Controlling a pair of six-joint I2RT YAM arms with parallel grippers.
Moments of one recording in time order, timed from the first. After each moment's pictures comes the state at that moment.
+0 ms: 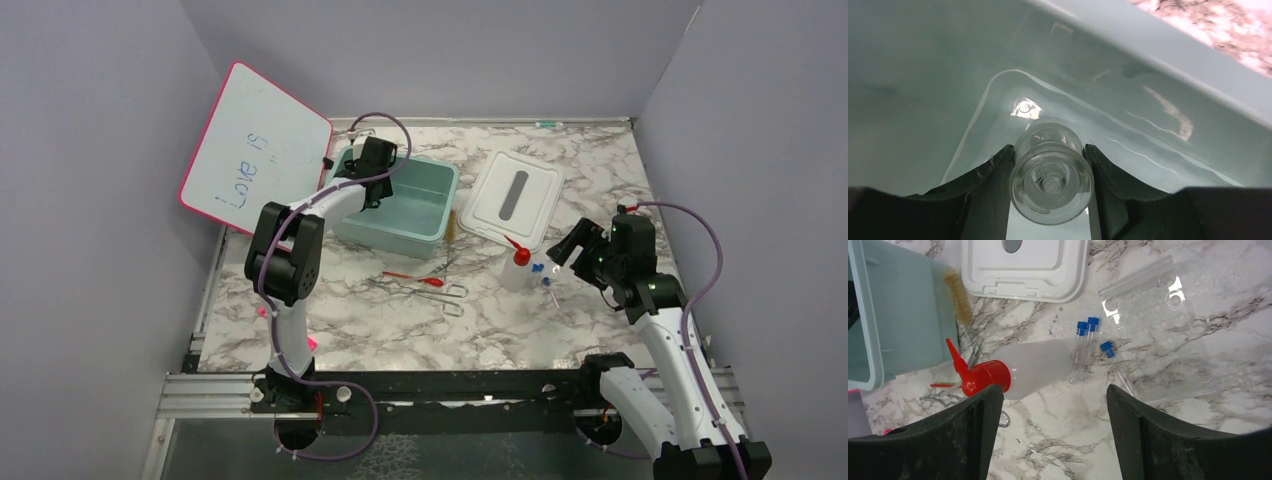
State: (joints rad) left arm -0.36 1.95 1.39 -0.23 -0.39 -0.45; right arm 0.07 0.77 0.72 -0.66 -0.09 0.59
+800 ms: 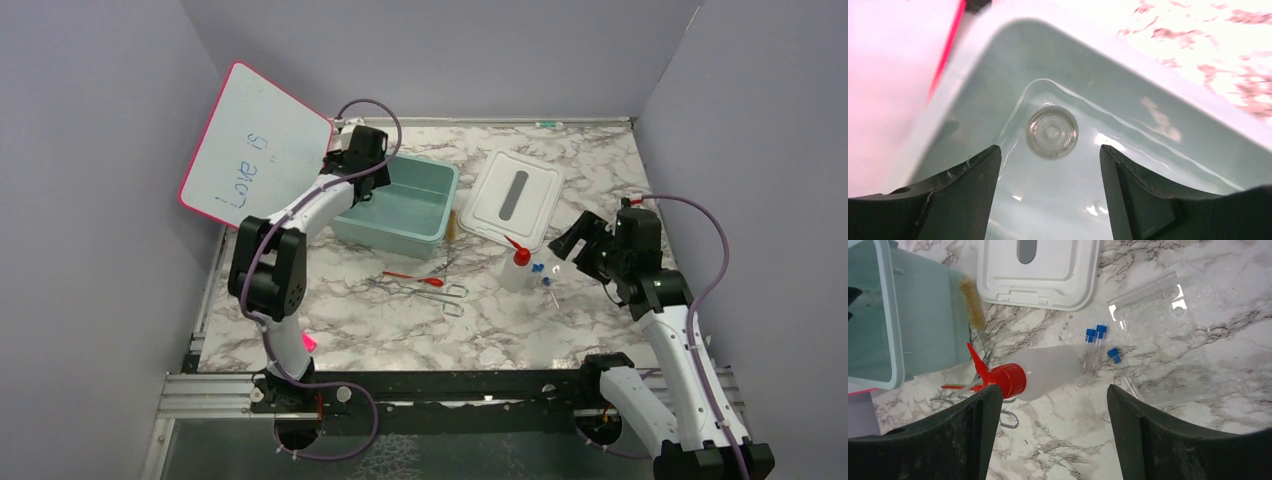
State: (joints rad) left arm -0.35 1.89 1.40 -0.28 -0.43 -0.46; right arm 0.07 0.79 0.77 -0.68 -0.09 0.59
